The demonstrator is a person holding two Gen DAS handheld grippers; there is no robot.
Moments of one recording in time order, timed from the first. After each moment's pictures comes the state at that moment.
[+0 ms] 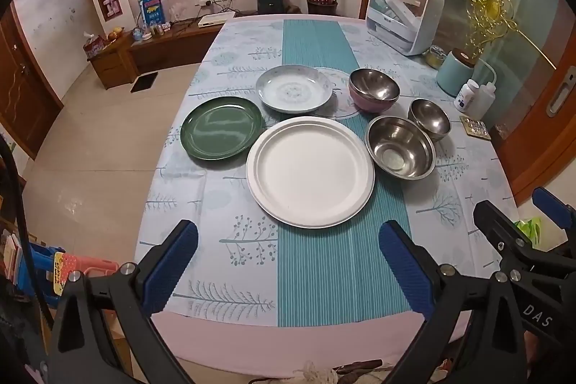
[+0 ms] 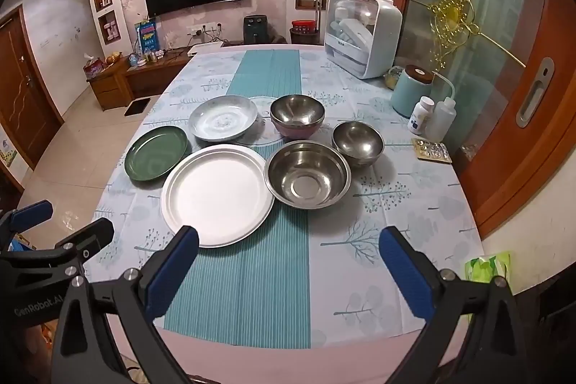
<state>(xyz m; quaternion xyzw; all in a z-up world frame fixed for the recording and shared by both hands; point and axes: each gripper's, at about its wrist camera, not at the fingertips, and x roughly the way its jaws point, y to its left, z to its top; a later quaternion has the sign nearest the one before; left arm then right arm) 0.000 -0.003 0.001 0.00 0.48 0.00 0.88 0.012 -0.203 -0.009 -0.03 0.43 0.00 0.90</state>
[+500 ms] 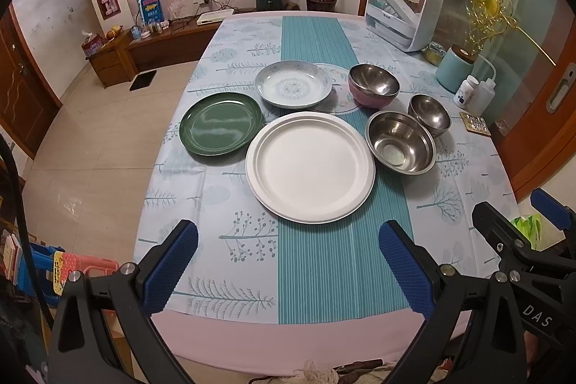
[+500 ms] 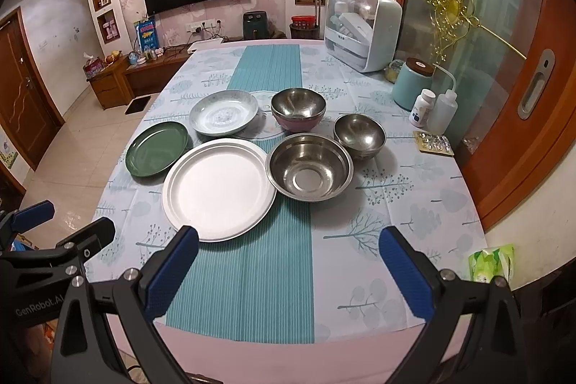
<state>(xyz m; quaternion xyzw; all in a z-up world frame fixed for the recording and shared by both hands) -0.003 -0.002 -0.006 0.00 0.48 -0.01 0.88 0.007 -0.201 -0.018 -0.02 0.44 0.00 0.90</state>
